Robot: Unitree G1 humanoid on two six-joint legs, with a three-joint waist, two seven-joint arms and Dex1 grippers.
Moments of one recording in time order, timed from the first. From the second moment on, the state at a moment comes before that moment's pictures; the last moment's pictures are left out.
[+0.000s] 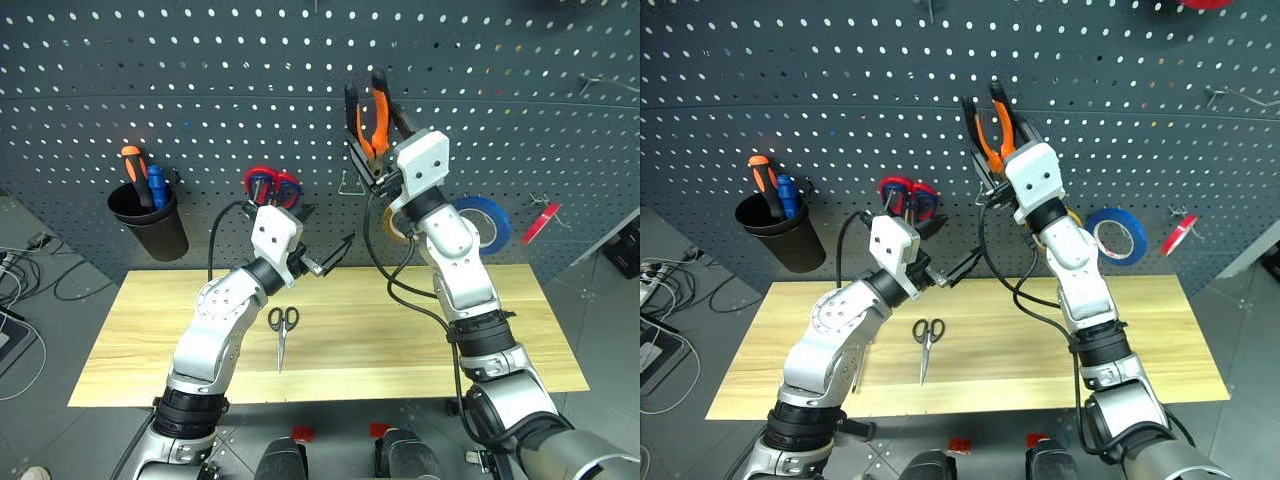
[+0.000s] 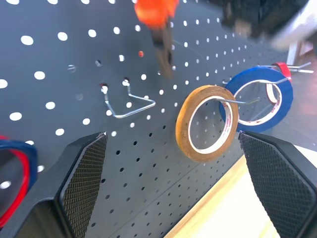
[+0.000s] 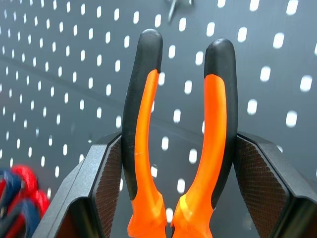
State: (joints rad) left arm -0.31 0.31 -0.08 -0.27 -0.25 0.28 -0.52; right arm -0.73 -0.09 0.12 0.14 -0.06 -0.20 0.24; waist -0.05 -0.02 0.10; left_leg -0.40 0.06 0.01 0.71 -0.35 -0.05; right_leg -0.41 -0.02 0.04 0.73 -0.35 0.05
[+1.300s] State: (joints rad) left arm -0.29 0.33 -0.08 -0.31 -0.25 0.31 -0.53; right arm -0.73 -0.04 0.10 0.47 -0.02 -0.28 0.22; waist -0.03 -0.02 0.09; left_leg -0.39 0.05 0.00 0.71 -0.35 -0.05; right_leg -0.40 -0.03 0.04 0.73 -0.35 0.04
